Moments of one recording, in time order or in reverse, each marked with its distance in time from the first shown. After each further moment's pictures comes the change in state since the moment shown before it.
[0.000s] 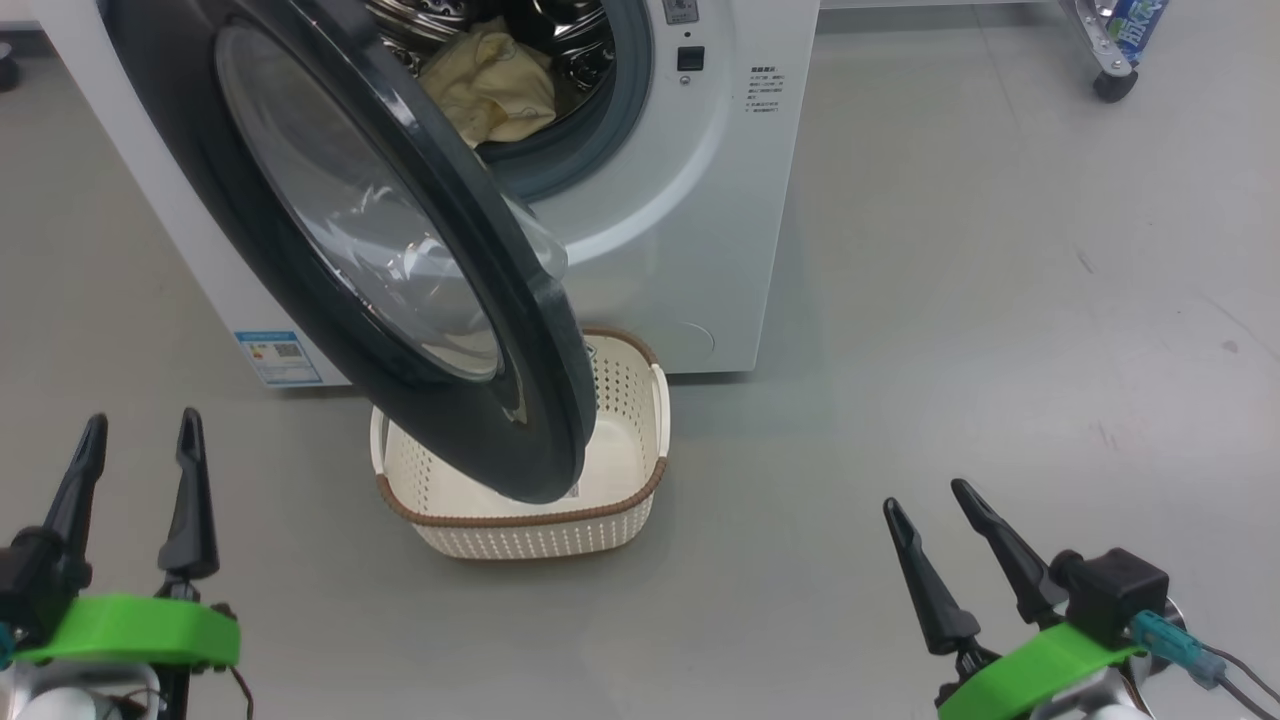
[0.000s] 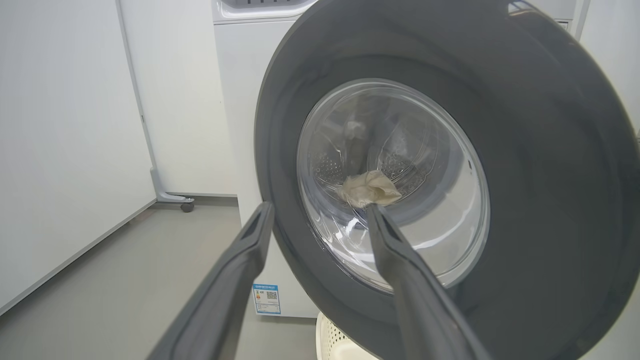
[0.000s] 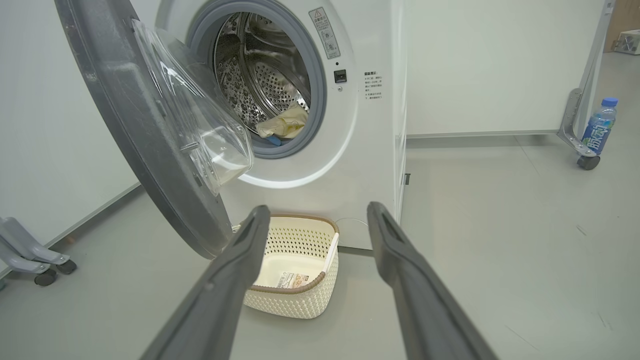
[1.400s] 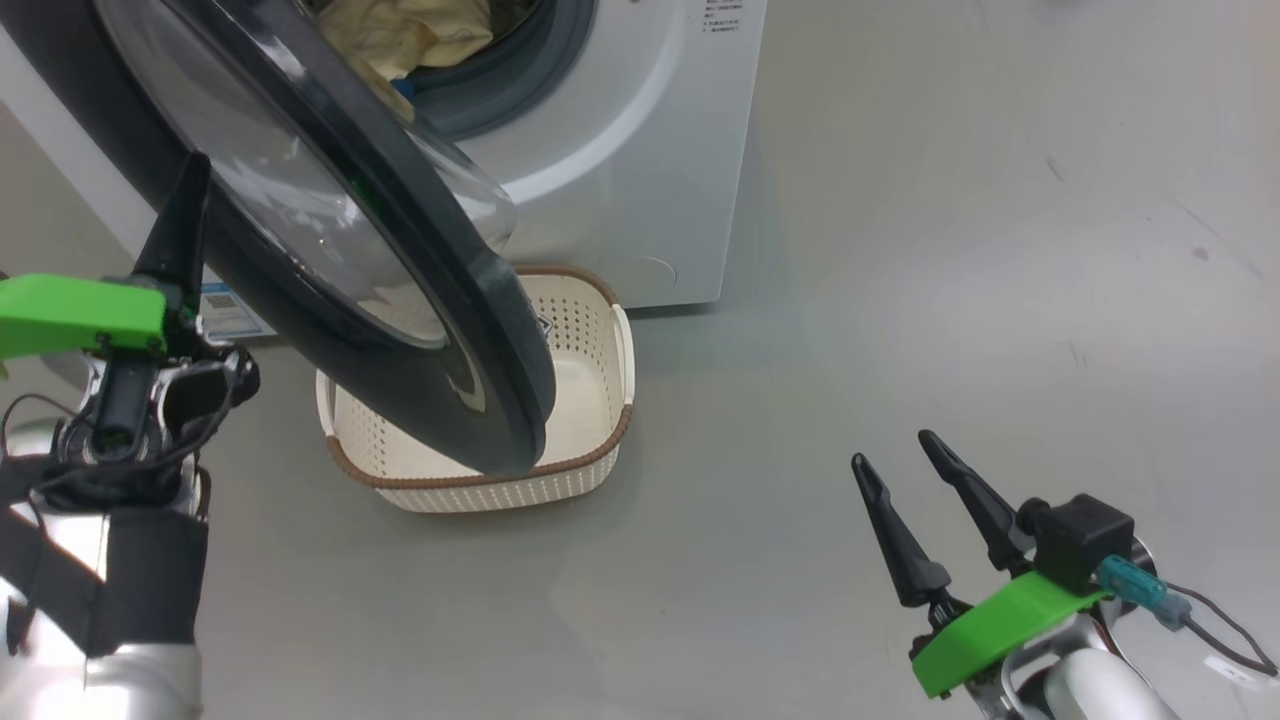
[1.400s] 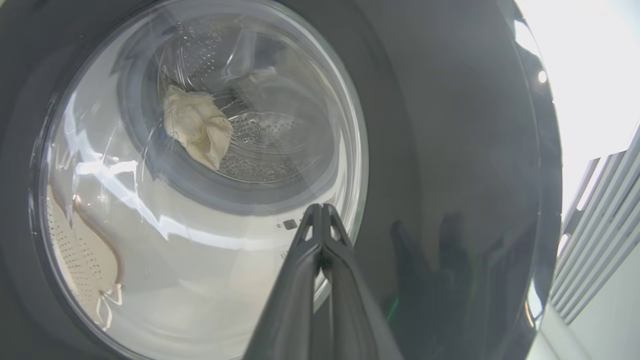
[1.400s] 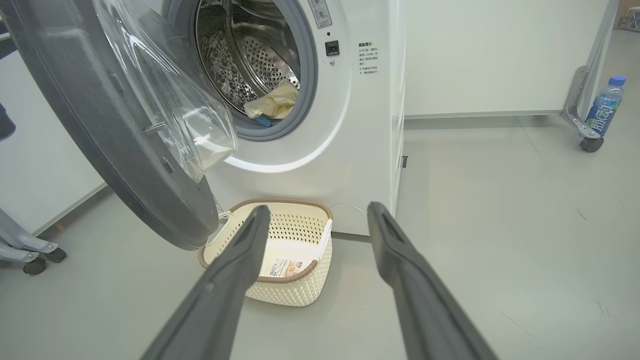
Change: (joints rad) left arm -0.523 -0.333 0.252 0.283 -0.952 -0.195 0.455; right arm -0.128 -0.008 0.066 0.056 0.008 0.000 0.000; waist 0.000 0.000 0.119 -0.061
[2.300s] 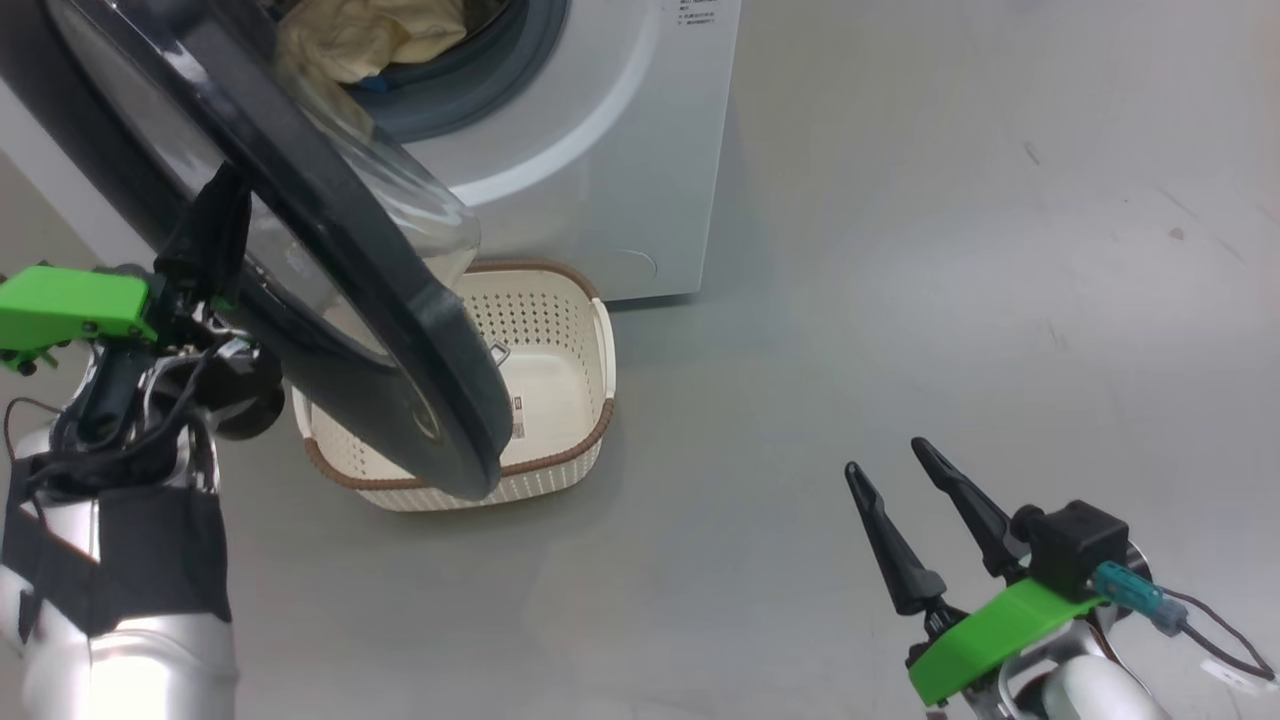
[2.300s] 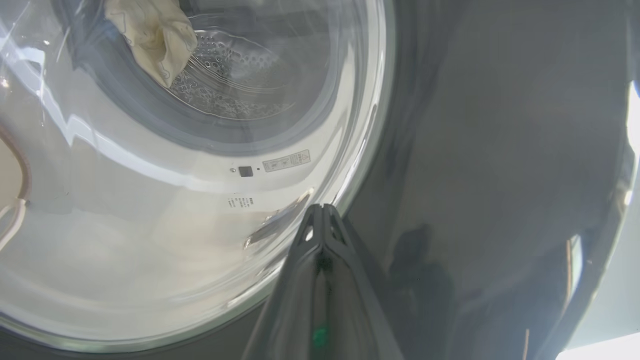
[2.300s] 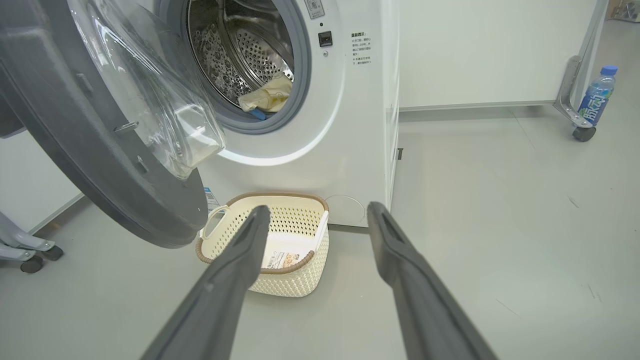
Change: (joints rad) left arm -0.017 -0.080 0.106 0.032 -0.123 0.000 0.193; right arm 0.023 -0.003 0.008 -0.023 0.000 0.000 0.012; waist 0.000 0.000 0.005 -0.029
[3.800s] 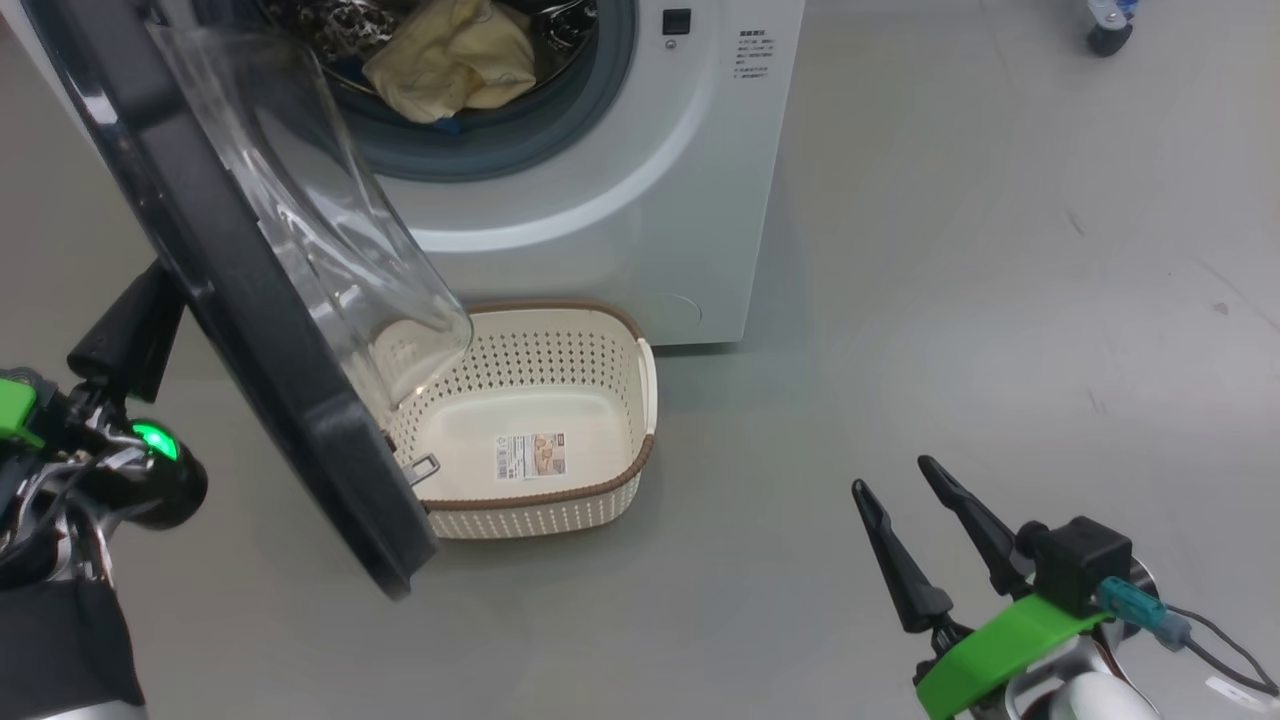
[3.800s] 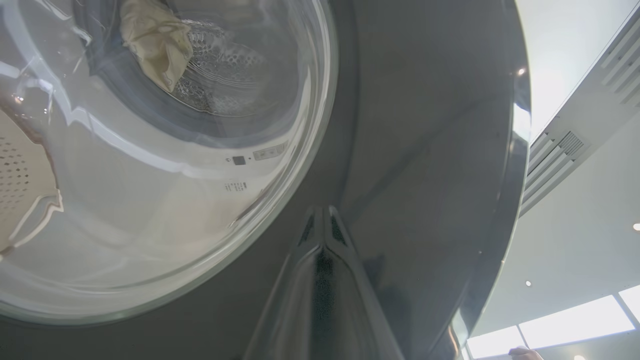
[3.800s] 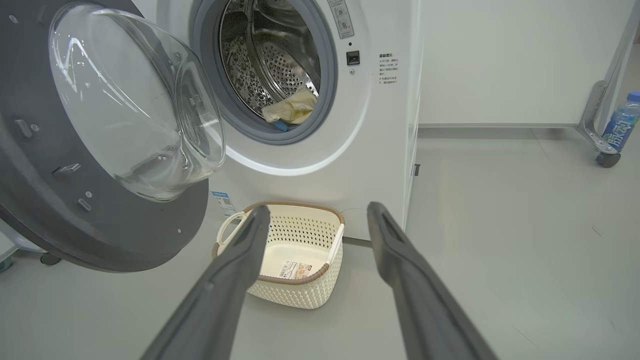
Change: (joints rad) left arm 0.142 0.053 0.176 -0.116 -0.048 0.035 0.326; right arm 0.017 -0.006 -0.005 0.003 -0.009 0.000 0.003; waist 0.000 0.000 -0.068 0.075
